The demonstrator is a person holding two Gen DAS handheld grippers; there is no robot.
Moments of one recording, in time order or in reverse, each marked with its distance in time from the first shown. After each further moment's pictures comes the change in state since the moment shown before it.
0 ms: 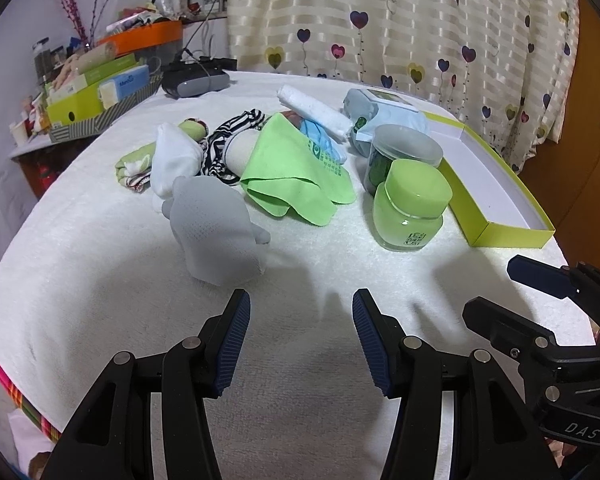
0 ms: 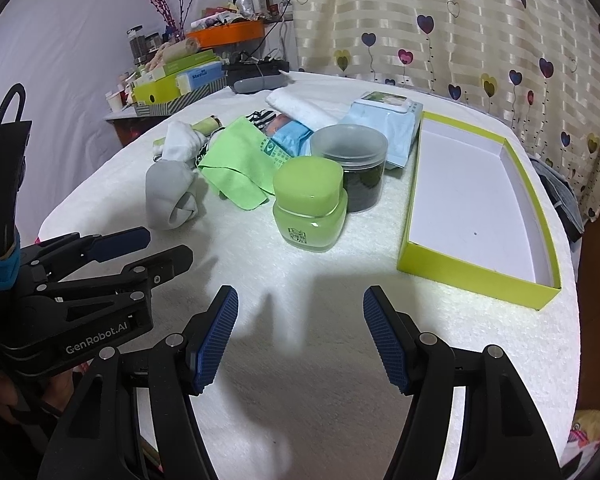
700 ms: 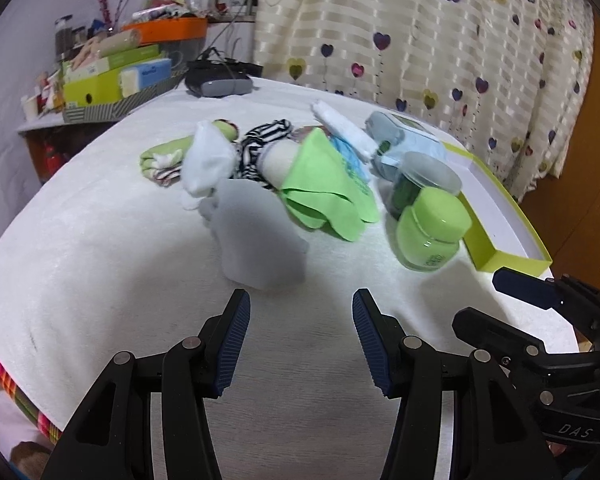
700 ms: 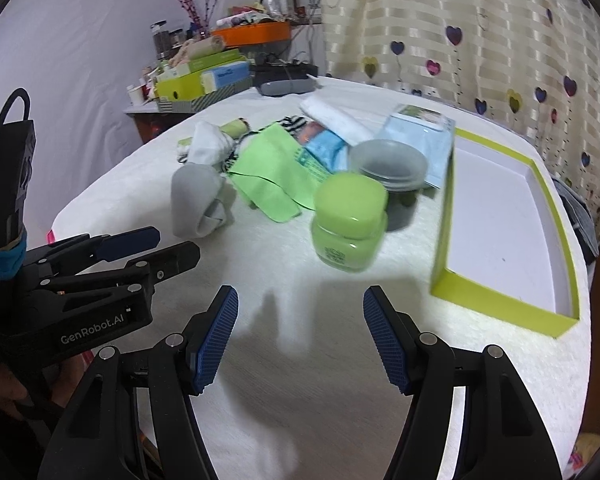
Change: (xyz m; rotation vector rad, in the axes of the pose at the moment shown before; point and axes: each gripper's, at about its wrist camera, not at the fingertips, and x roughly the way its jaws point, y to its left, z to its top) left arm -0.006 0.035 -0.003 -0.113 -0.054 -0.026; right arm 0.008 0.022 0.013 -0.070 -0.014 0.067
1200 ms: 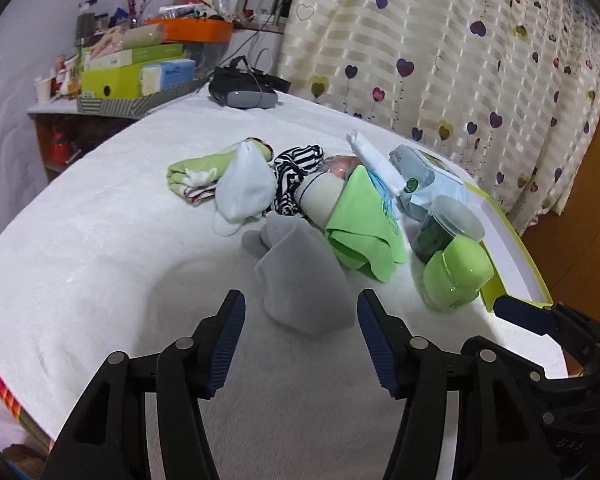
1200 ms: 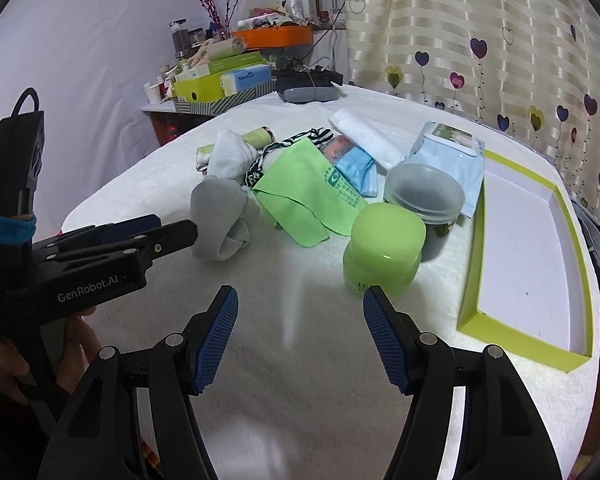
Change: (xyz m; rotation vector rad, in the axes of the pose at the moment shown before) left arm 0.007 0.037 0.022 -0.091 -0.039 -0.031; right arm 0.009 0.012 0.017 -0.041 -0.014 0.036
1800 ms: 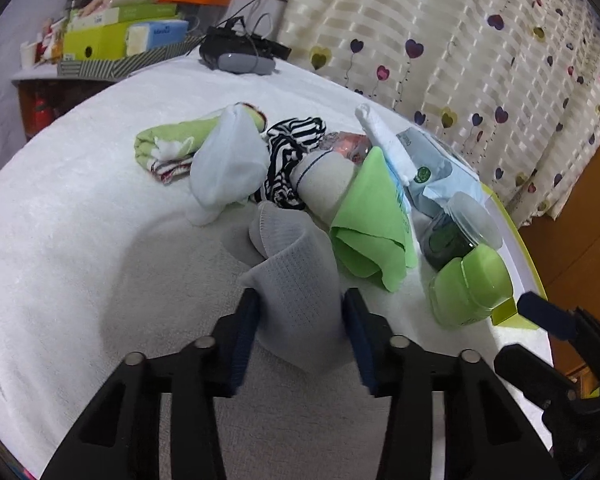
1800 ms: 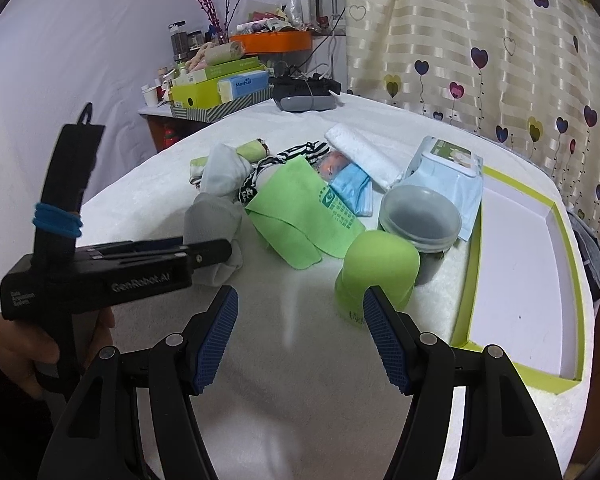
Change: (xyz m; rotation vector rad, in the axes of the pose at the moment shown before) left arm 0.045 0.006 0.009 -0.050 0.096 -0.054; right arm 0.003 -0.001 0.017 -0.020 -0.016 -0.023
